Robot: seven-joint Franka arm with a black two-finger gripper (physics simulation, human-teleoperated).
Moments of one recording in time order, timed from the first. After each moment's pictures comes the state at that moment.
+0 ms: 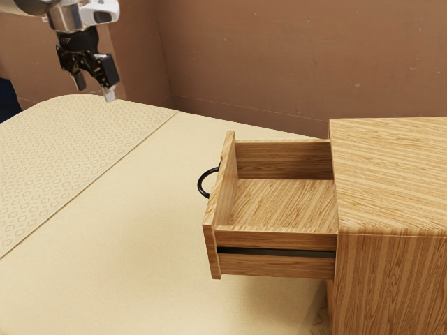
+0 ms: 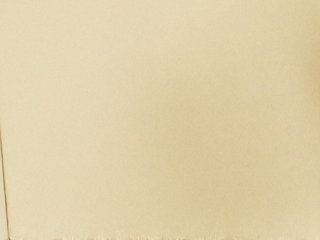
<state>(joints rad) -0.13 -0.03 0.21 -1.51 0.07 1.54 0.20</state>
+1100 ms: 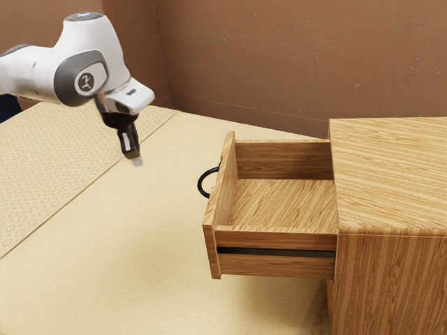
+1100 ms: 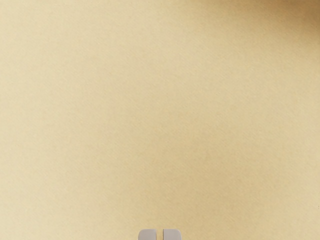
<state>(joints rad) -0.14 -0.11 0.13 -2.00 0.01 1.97 0.84</state>
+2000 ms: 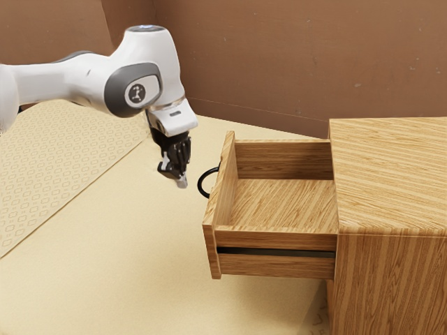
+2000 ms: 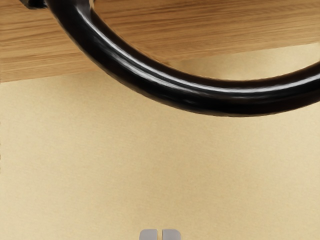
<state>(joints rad) -0.14 0.00 -0.07 -1.91 -0.04 1.90 1.15</state>
